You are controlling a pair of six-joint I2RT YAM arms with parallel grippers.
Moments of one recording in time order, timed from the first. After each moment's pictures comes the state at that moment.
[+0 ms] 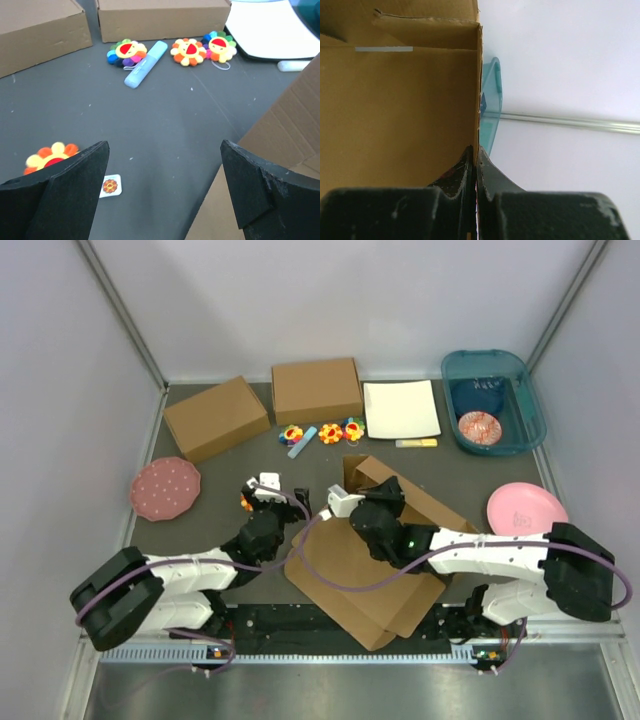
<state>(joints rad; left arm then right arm) -0.86 1.17 0.26 0.78 -0.68 -0.24 1.16 1.31 0.73 0.08 1.08 -0.95</state>
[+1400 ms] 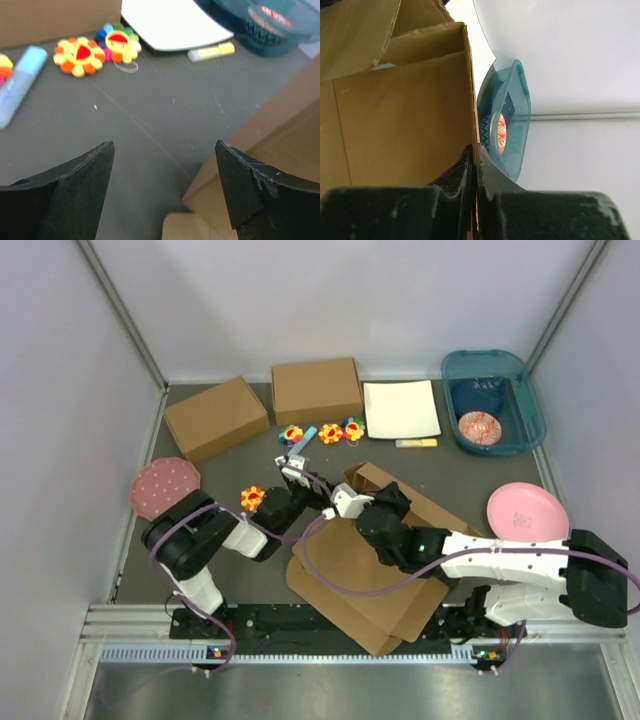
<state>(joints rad) -0.69 1.71 0.45 1.22 -0.10 -0.31 1.20 1.22 0.70 0.00 1.04 -0.71</state>
